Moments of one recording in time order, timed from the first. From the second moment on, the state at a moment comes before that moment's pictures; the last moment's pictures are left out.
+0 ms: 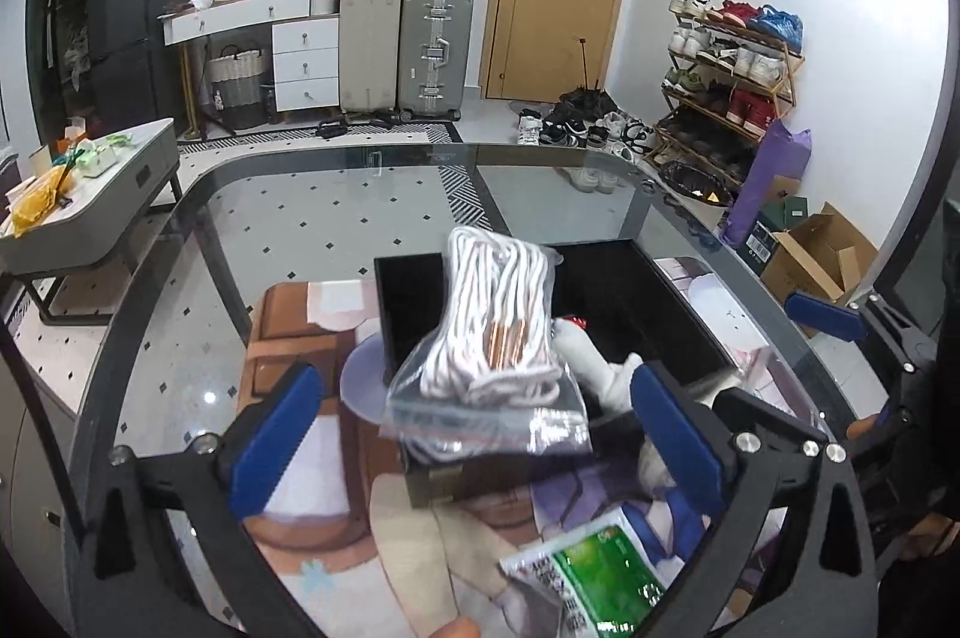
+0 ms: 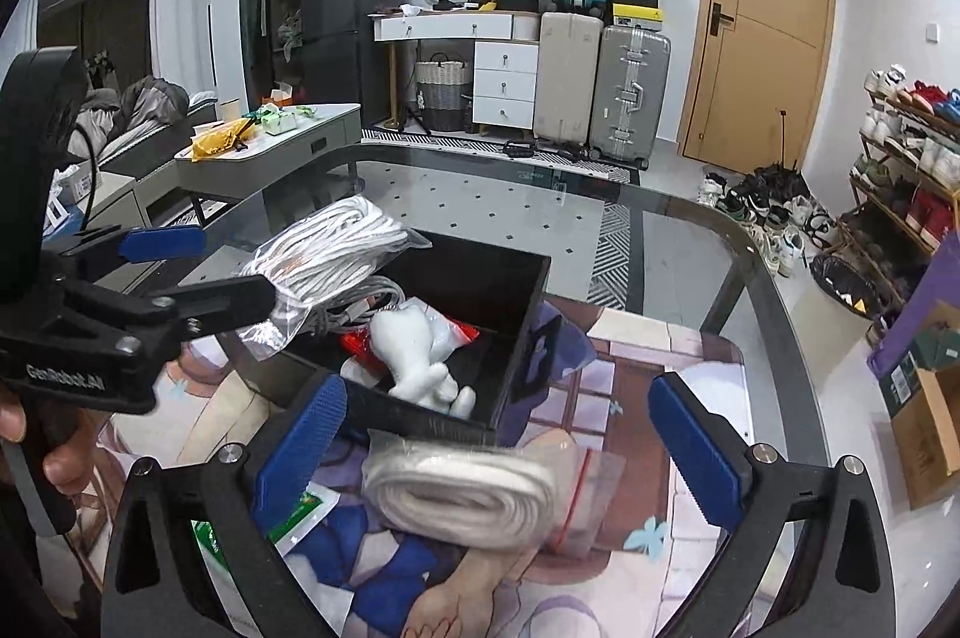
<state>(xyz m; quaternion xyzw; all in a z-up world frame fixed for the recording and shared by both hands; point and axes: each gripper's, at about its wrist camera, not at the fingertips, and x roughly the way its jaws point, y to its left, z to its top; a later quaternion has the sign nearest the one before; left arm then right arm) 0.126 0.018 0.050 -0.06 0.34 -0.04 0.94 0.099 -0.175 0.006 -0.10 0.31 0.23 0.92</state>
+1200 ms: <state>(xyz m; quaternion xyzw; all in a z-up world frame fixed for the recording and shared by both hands) 0.073 -0.018 -0.003 -0.04 0.42 -0.10 0.90 0.062 -0.194 -0.040 -0.09 0.38 0.22 0.90</state>
